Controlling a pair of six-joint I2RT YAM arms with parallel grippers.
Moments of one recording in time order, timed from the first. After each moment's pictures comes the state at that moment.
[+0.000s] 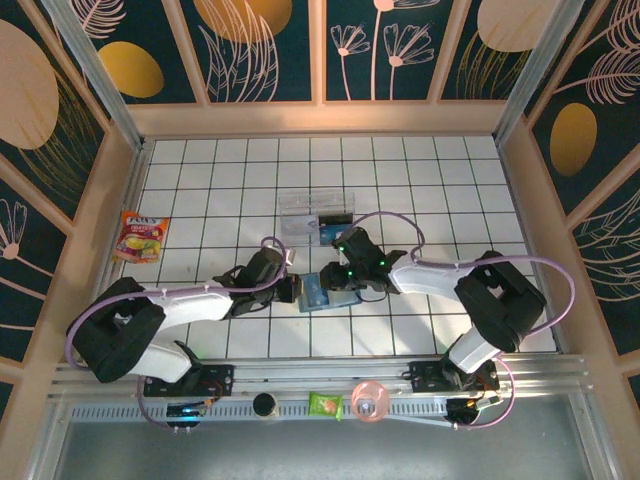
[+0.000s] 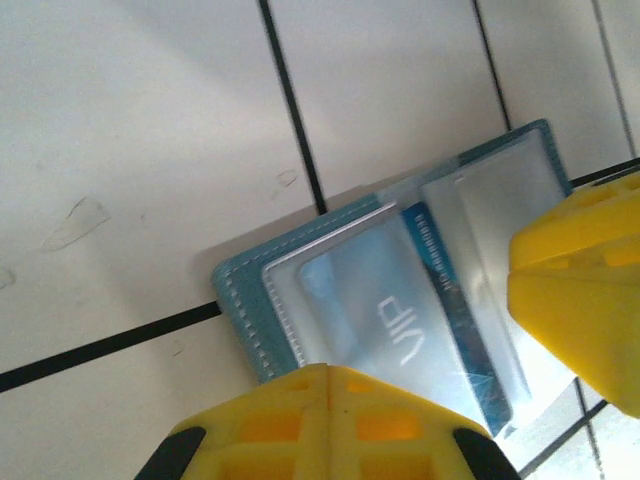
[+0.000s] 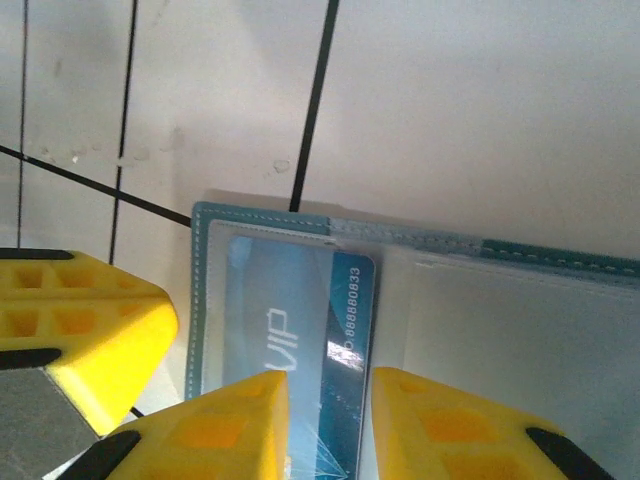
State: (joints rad) left arm -0.78 1.42 0.49 0.11 0.12 -0.68; right arm 0.82 1.56 0.74 -0.10 -0.24 0.70
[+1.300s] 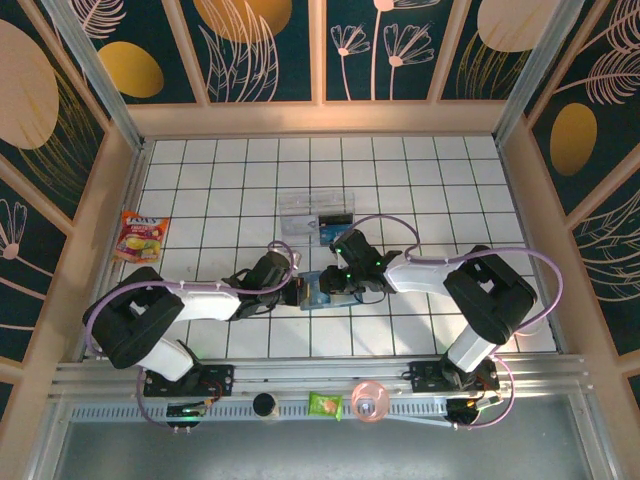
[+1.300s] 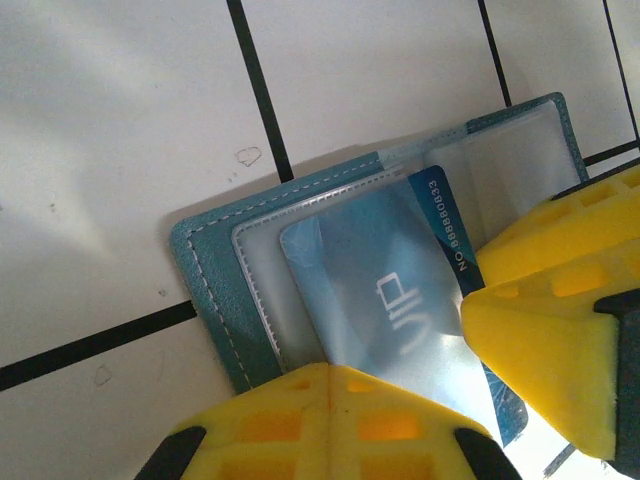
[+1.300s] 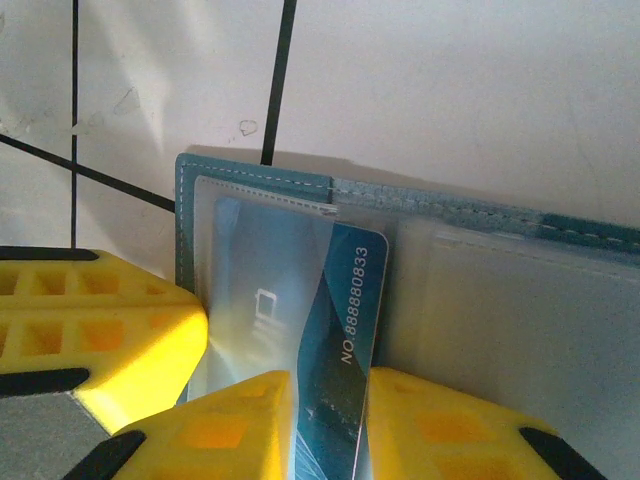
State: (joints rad) left arm -0.81 1.53 0.47 0.24 0.15 -0.70; right arm 0.82 1.63 0.75 -0.09 -0.28 0.70
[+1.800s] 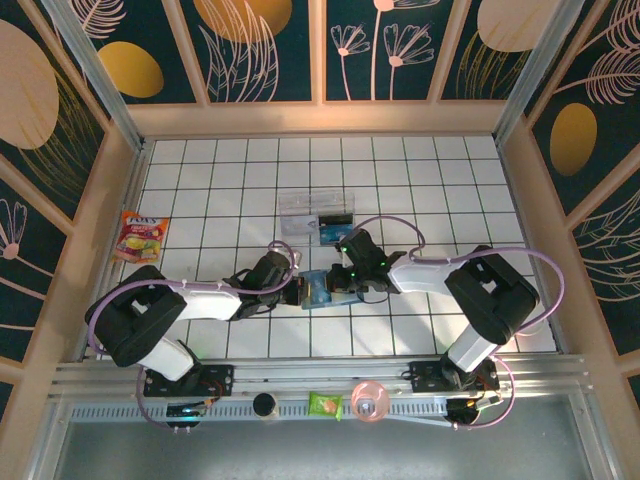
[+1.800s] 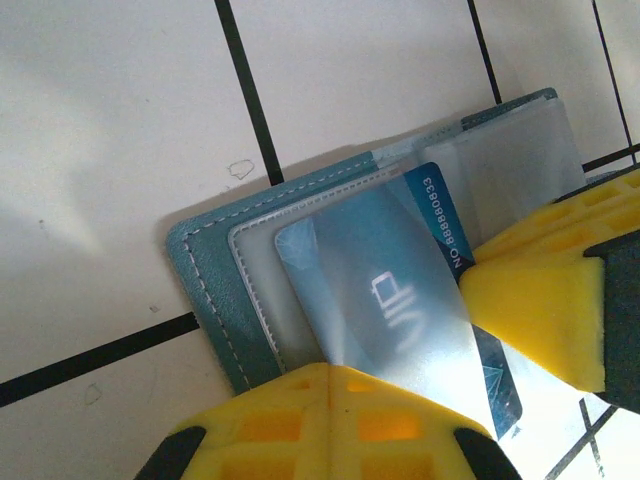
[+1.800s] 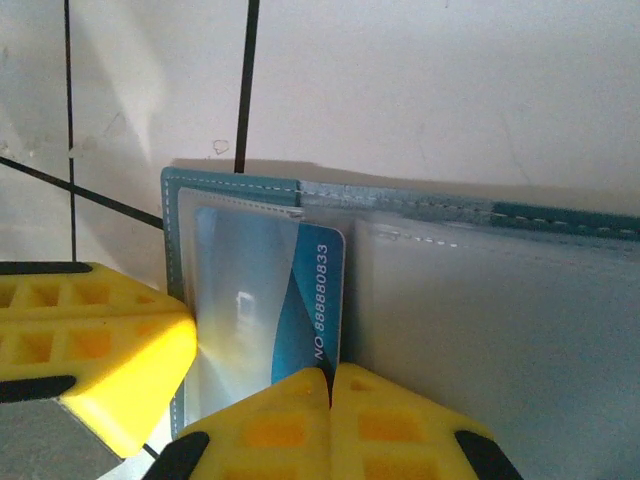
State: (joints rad) left arm -0.81 1.54 0.47 0.27 0.15 -0.70; right arm 0.79 1.62 0.71 -0.04 -0.31 0.73
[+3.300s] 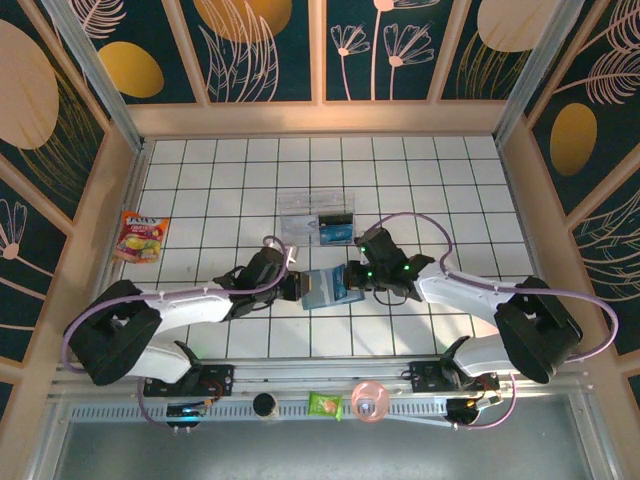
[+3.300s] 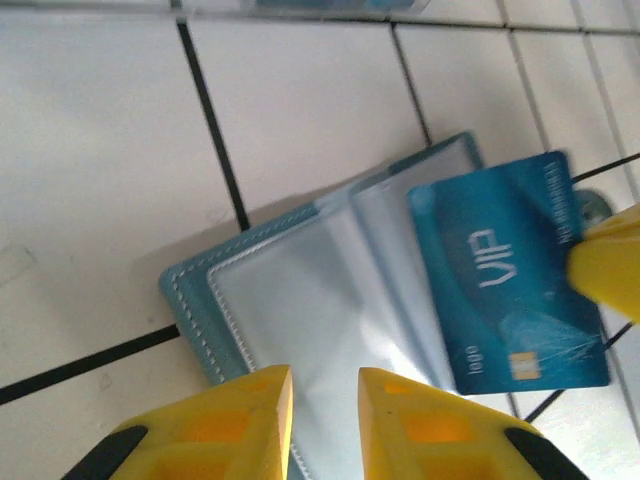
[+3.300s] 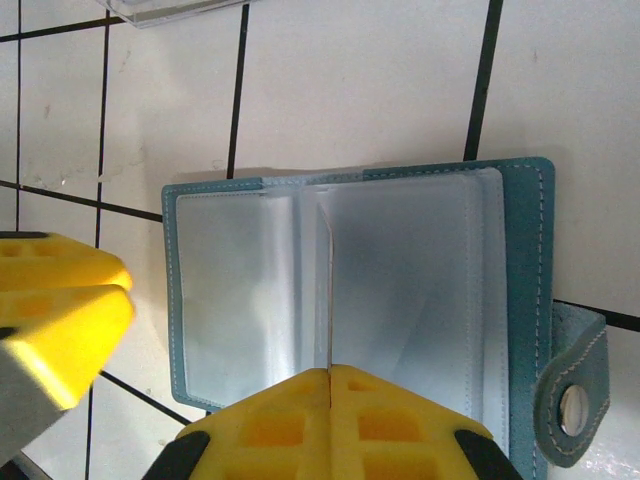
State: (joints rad) left arm -0.80 1.38 0.49 0.17 0.12 -0.70; right arm 0.76 1.34 0.66 -0.23 -0.18 0.71
